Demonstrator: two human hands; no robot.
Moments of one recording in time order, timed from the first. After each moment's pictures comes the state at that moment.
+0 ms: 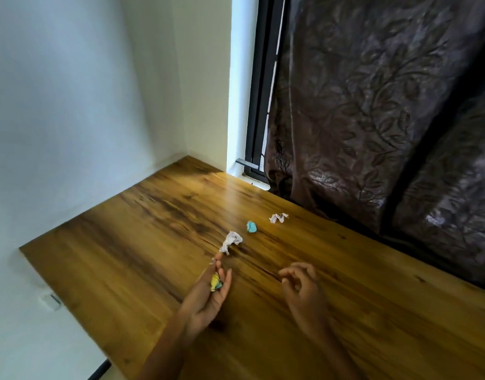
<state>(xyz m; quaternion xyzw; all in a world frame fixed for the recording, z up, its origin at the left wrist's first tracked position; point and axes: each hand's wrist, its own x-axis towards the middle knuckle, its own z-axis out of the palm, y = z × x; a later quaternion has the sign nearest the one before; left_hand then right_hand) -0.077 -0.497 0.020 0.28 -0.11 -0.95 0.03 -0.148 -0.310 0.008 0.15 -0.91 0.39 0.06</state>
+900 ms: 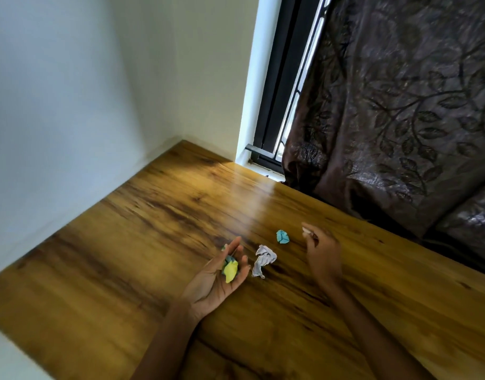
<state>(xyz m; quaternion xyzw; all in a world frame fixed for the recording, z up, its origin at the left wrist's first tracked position) -0.150 -0.614 -0.014 0.10 -0.12 -0.98 -0.14 -0.266 -0.406 0.000 0.09 -0.93 0.32 0.13</state>
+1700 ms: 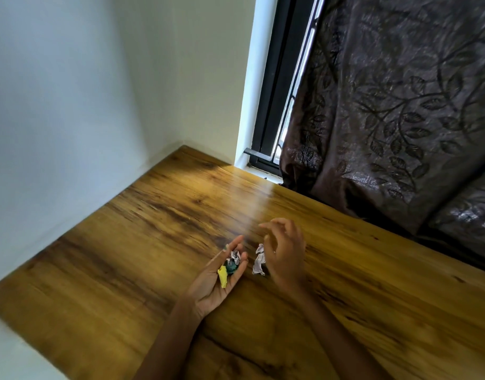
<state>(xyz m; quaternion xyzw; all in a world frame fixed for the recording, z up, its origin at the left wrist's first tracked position) -0.148 -0.614 -0.016 0.11 -0.16 -0.97 -0.13 -0.217 -0.473 0.017 0.17 -0.92 0.31 0.17</state>
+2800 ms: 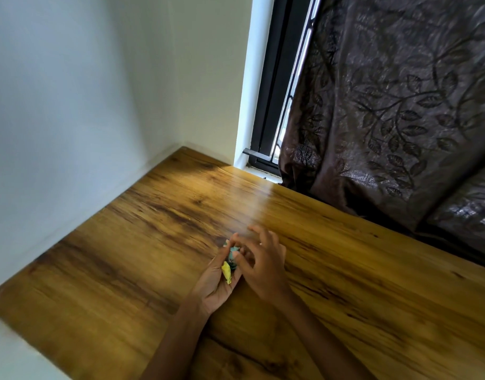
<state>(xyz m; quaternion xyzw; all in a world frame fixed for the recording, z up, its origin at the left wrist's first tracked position) -0.154 -0.608 -0.019 0.14 -0.16 -0.97 -0.09 -0.187 -0.493 0.016 0.25 -0.92 0.29 0.07</state>
